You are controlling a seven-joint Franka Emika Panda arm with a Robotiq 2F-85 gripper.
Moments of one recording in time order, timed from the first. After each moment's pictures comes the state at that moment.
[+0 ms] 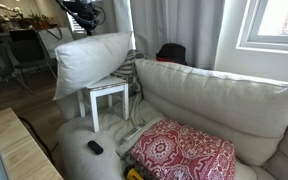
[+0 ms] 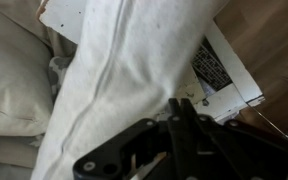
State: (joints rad) arm 0.14 0.28 0.32 -2.02 0.38 2.60 -0.43
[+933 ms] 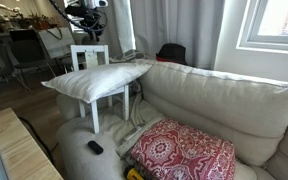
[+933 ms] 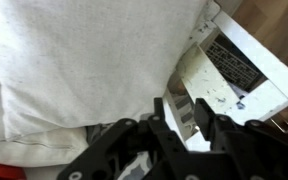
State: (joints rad) arm 0.14 0.32 0.27 -2.01 0.27 2.58 -0.21
